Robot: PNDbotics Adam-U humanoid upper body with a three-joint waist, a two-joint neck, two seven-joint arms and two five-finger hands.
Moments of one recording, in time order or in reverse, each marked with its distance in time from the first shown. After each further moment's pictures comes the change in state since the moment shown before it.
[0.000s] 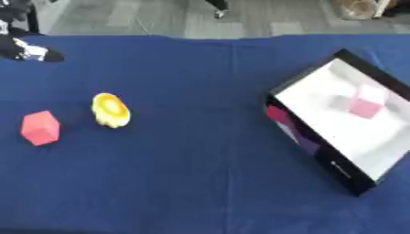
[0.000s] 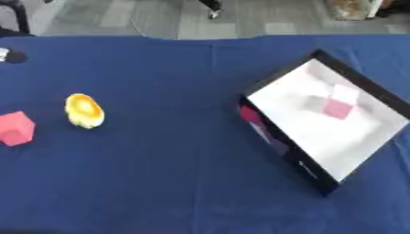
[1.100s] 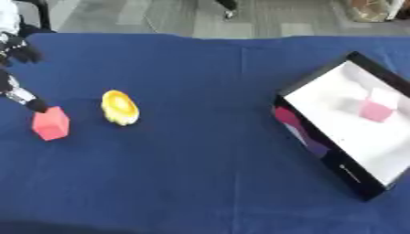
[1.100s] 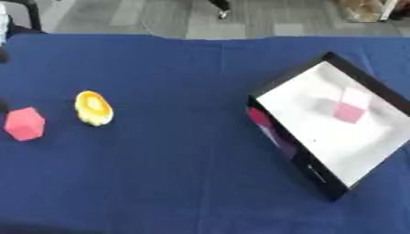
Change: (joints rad) left arm 0.066 0.052 -0.015 0.000 -0.100 -0.026 -0.344; right arm 0.020 0.000 -0.001 0.006 0.029 0.001 -0.008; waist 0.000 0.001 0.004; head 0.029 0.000
